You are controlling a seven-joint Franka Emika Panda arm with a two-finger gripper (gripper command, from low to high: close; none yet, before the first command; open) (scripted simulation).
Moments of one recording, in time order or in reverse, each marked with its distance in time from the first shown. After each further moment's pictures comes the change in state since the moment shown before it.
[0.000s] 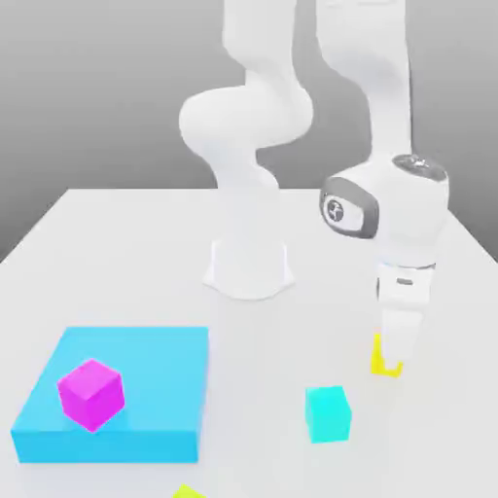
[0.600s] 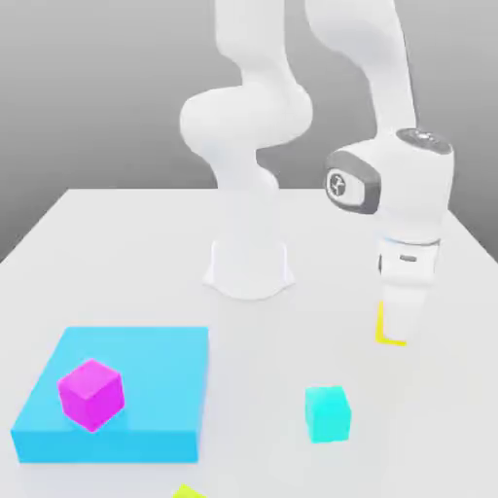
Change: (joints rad) arm -0.097 -0.234 0.003 0.040 0.130 -0.281 -0.171
